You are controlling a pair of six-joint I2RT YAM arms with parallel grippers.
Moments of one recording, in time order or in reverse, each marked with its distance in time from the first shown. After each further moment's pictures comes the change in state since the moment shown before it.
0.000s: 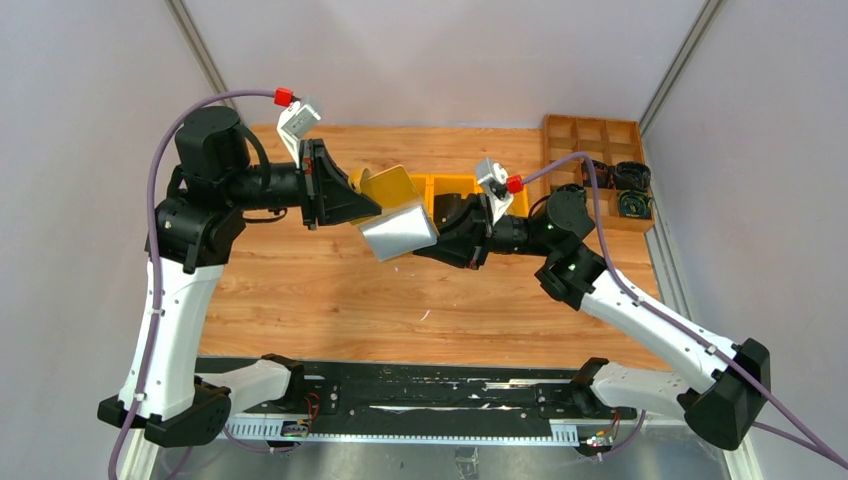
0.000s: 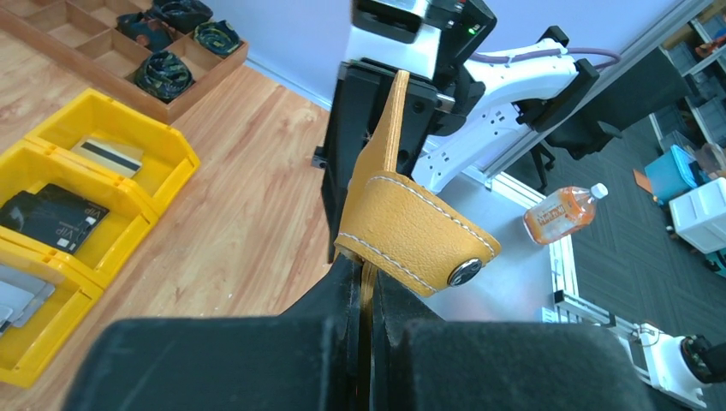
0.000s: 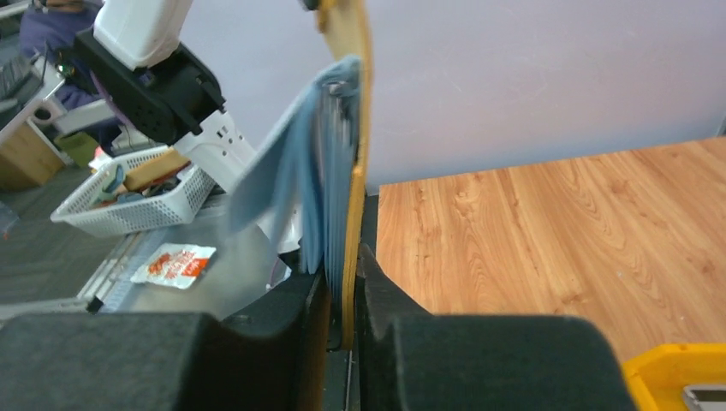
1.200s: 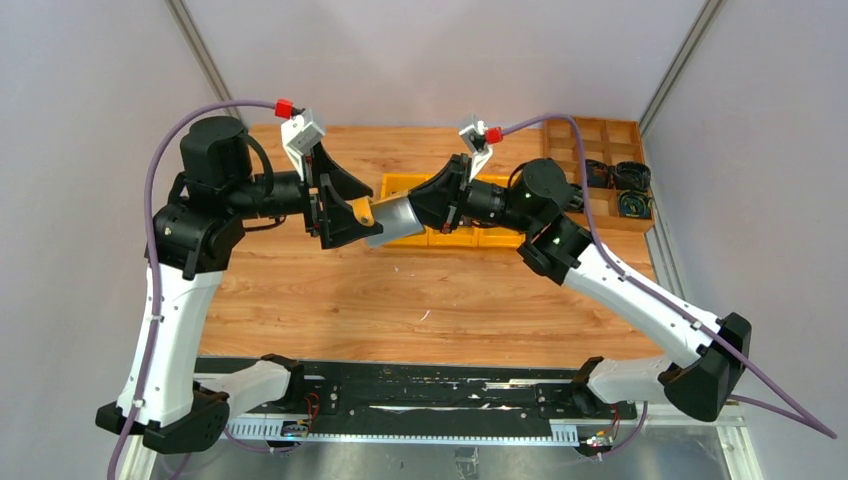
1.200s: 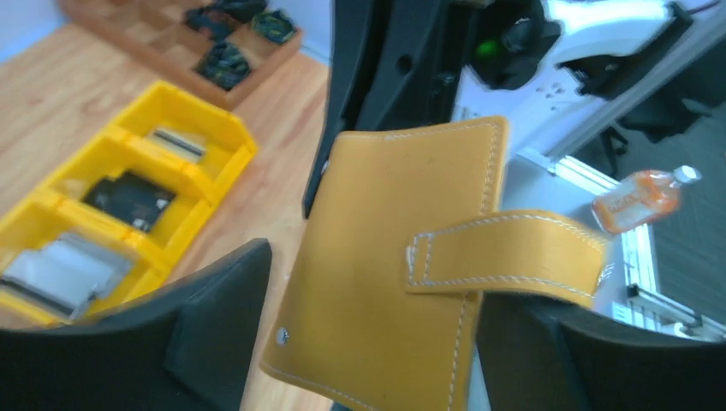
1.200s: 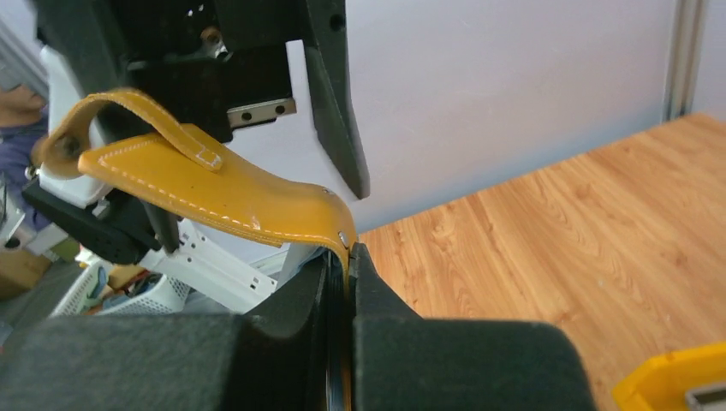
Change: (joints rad) left arm 0.007 -0.027 -0.043 -0.040 -0.053 0.122; right arm 0.035 0.164 0.233 -0.061 0.216 0.122
